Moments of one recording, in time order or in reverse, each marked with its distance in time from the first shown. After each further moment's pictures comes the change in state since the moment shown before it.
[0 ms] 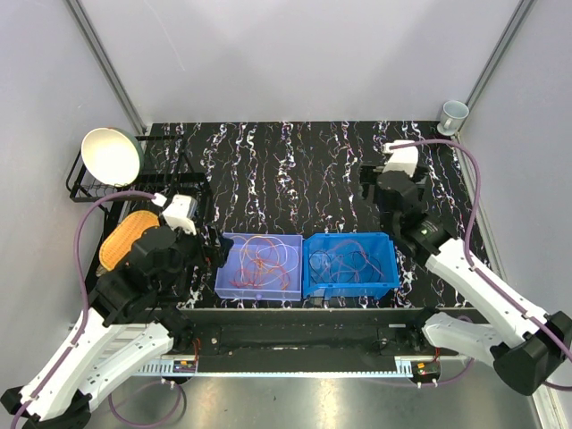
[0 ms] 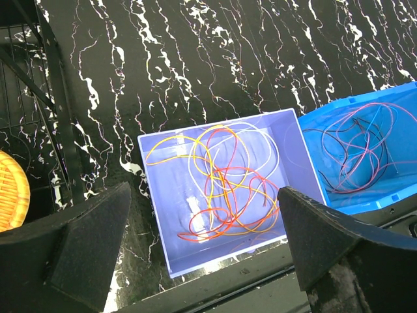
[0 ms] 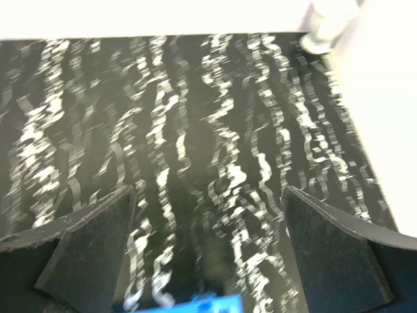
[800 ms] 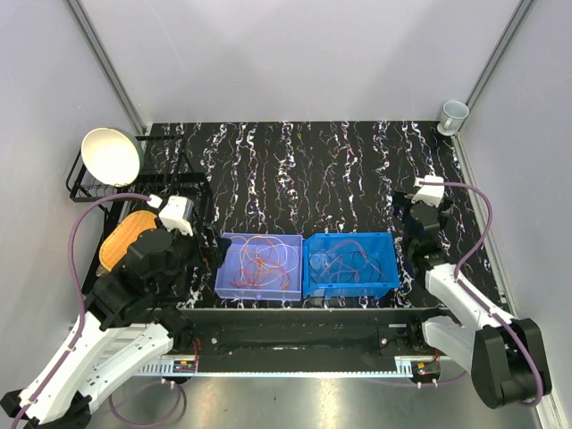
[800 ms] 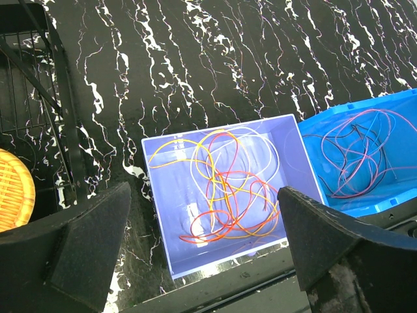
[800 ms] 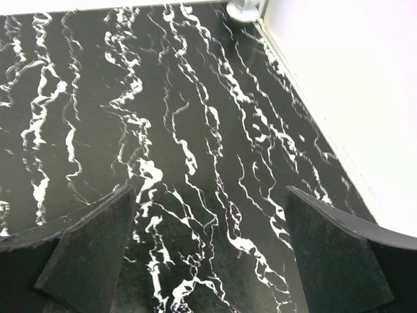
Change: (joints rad) left arm 0.000 -0.026 0.000 0.000 -0.015 0.000; right arm -0.391 -0.068 -0.565 0.651 -0.173 -0.180
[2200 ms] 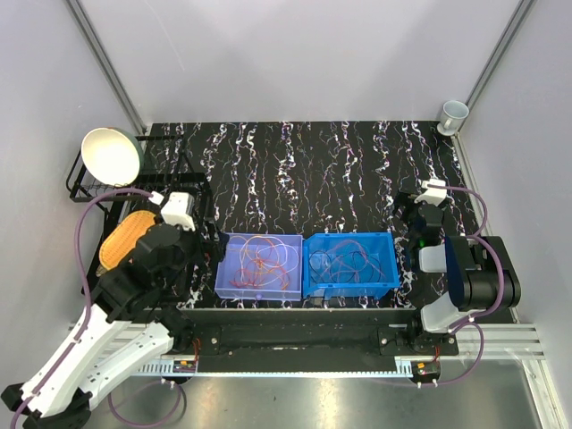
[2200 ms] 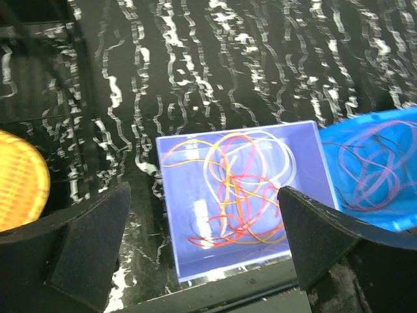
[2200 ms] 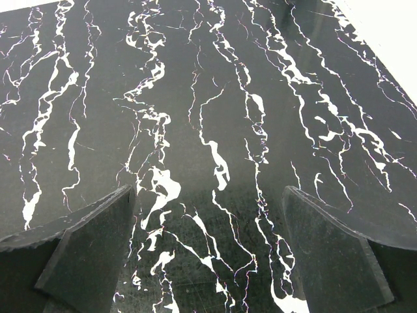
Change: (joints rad) left arm 0.000 0.045 0.000 -0.001 -0.074 -0.026; right arm -0.251 0.565 -0.085 0.665 -0.388 0.116
